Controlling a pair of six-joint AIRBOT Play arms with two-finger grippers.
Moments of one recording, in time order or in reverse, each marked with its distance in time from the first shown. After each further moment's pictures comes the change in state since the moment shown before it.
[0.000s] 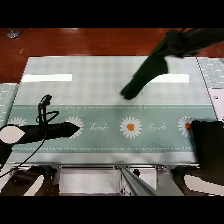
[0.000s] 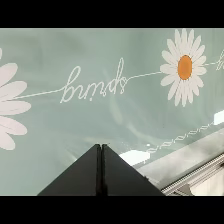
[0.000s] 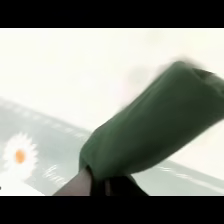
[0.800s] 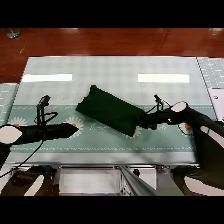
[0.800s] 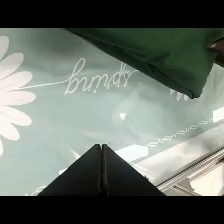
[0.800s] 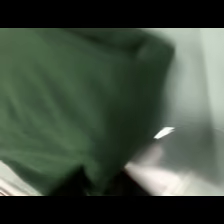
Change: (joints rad) left arm 0.031 0.010 0.000 0.003 -0.042 0.005; right arm 0.179 0.024 -1.229 0.528 -0.655 -0.206
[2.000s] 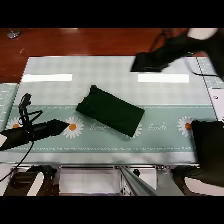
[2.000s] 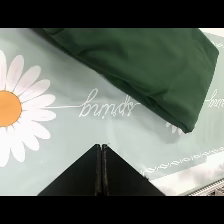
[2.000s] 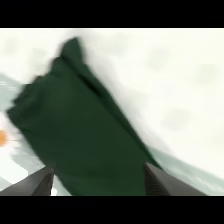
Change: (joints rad) left arm 0.195 0.141 0.002 0.001 -0.067 -0.021; right arm 0.006 0.027 0.907 -0.612 0.463 0.153
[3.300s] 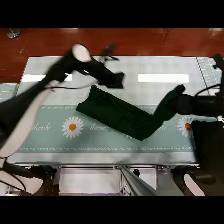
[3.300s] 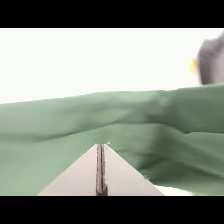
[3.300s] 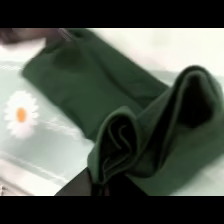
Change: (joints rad) left arm -0.479 -1.211 1.276 0.045 -0.140 -0.082; right arm -0.177 0.599 -0.615 0.223 -0.064 -0.025
